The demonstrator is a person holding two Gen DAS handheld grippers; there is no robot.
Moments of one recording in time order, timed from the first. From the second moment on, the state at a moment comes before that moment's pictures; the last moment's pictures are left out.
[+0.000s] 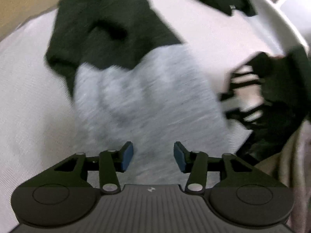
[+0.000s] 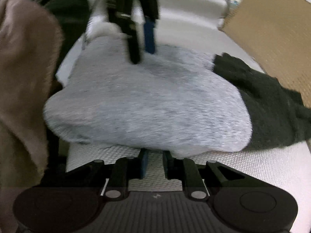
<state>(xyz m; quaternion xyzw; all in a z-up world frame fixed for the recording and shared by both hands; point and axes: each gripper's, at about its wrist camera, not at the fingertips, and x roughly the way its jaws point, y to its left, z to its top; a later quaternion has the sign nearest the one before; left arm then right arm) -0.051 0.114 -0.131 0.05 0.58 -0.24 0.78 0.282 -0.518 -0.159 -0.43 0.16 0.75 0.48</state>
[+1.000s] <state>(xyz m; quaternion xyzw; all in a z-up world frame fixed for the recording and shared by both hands) 0.008 0.038 -0.151 0.05 0.60 -0.18 0.78 0.259 -0.534 -0.155 -0.46 0.06 0.79 0.39</state>
